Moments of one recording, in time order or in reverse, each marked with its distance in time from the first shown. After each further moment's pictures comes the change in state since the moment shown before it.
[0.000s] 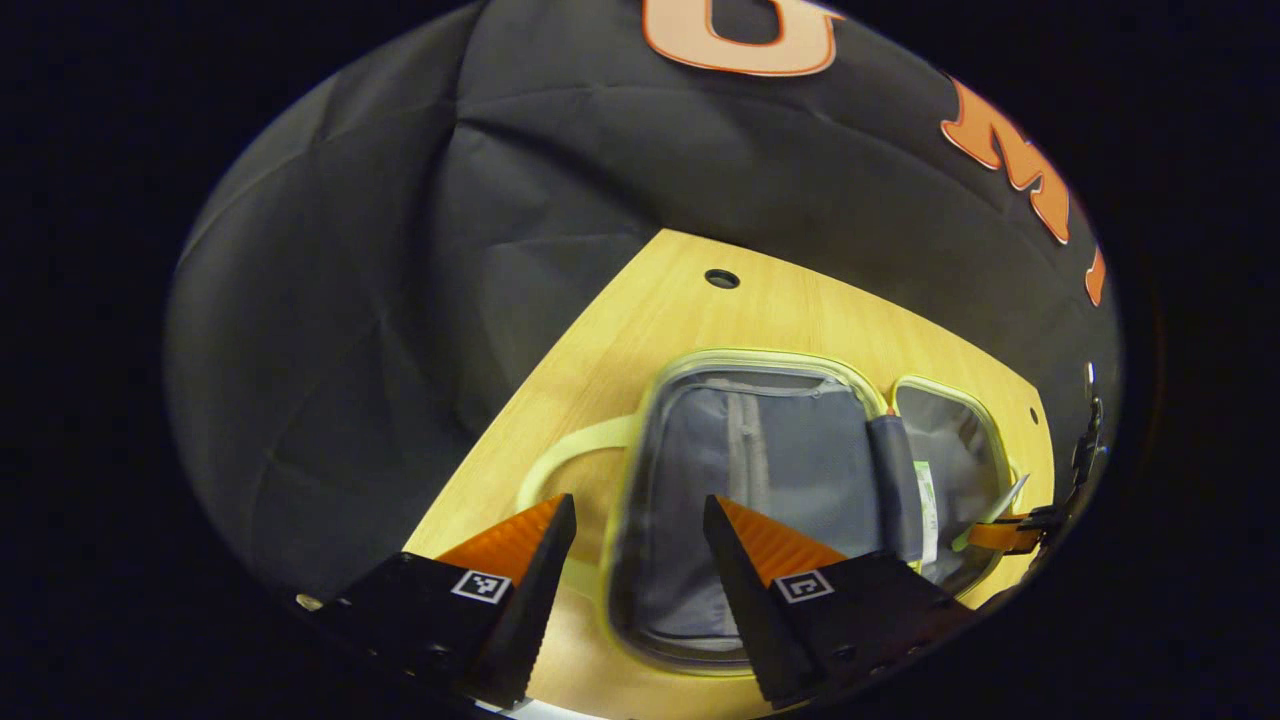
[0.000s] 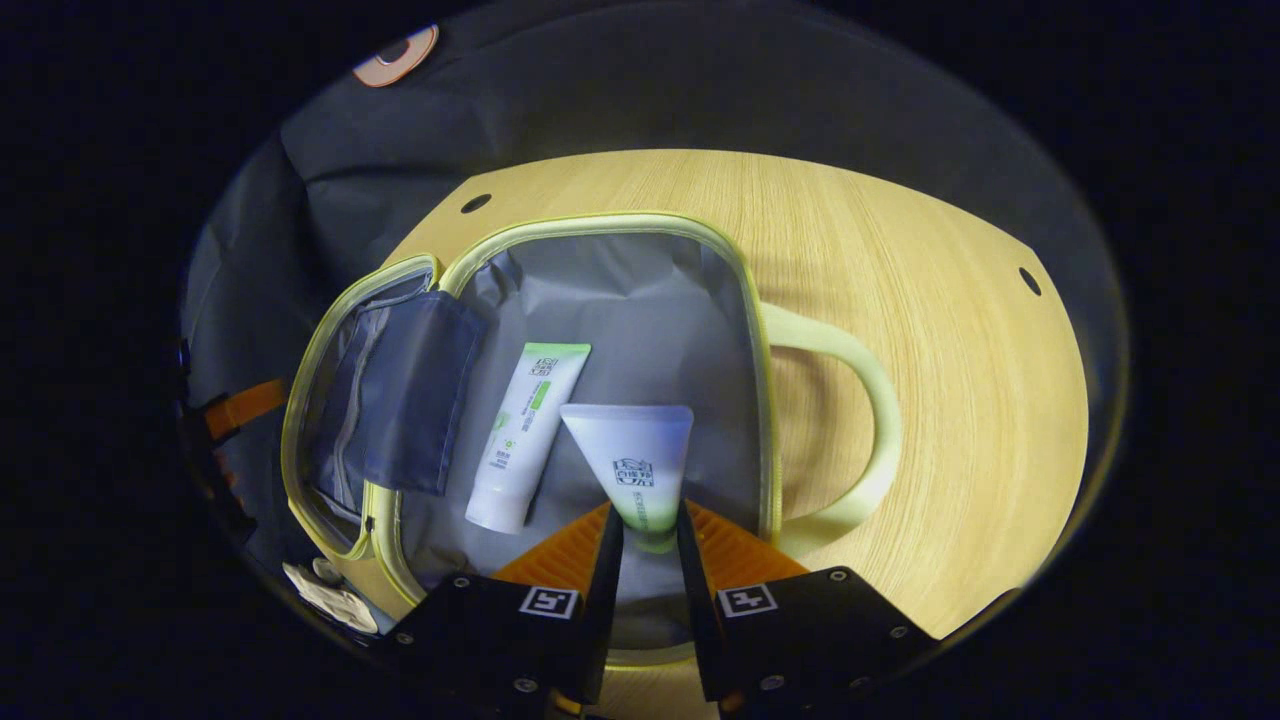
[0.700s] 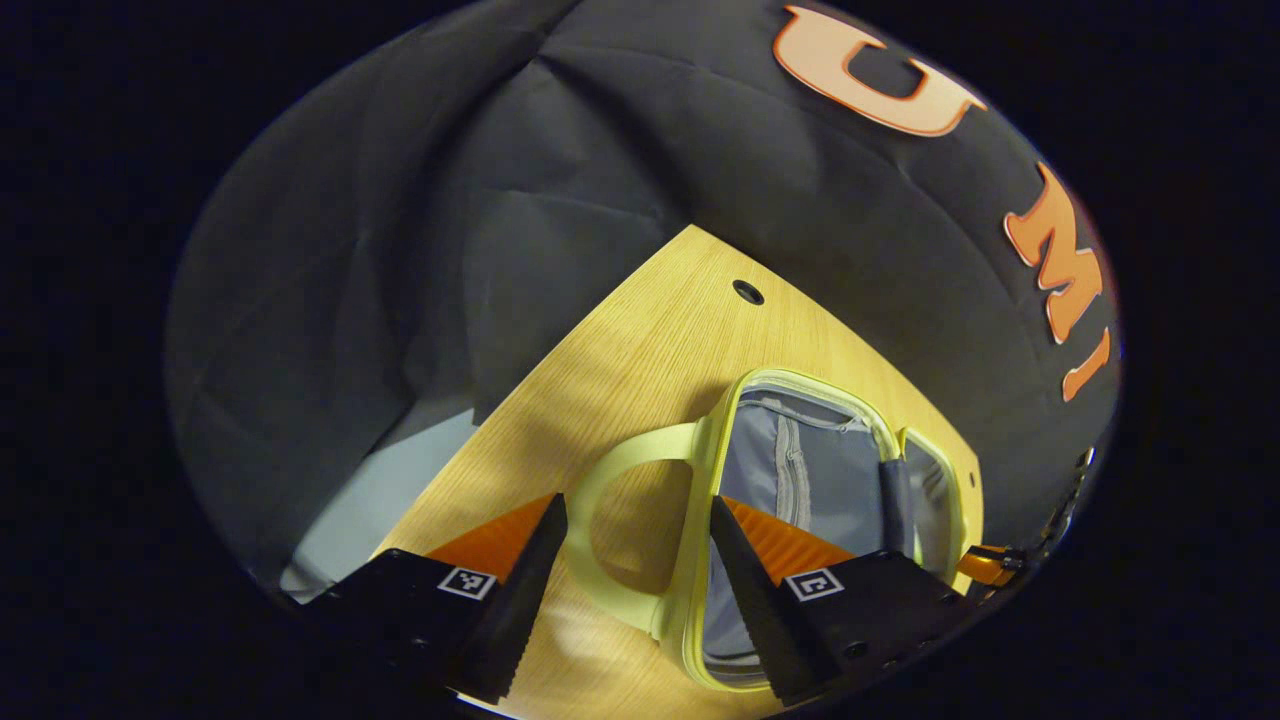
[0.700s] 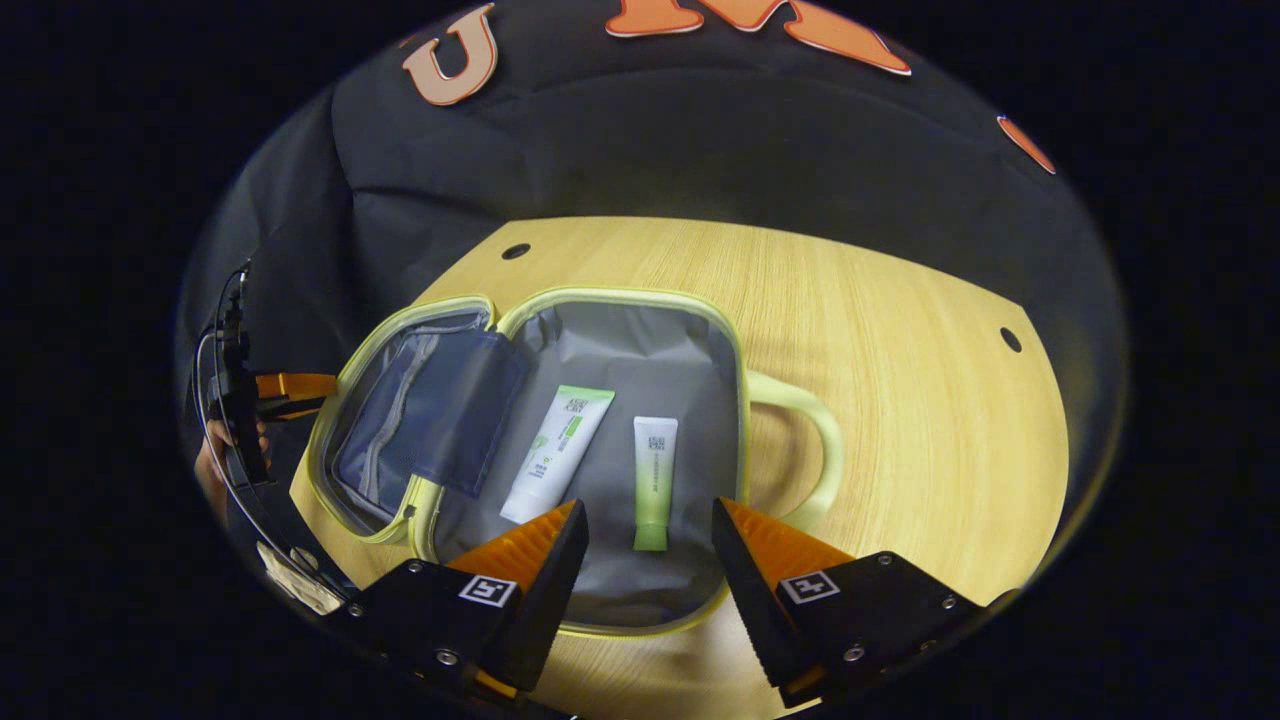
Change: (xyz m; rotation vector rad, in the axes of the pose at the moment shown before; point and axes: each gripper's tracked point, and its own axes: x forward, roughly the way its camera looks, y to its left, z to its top) left arm 0.037 0.043 -0.005 -0.265 0.019 -0.215; right arm -0.068 -0.003 0.022 -0.098 -0.232 -0.006
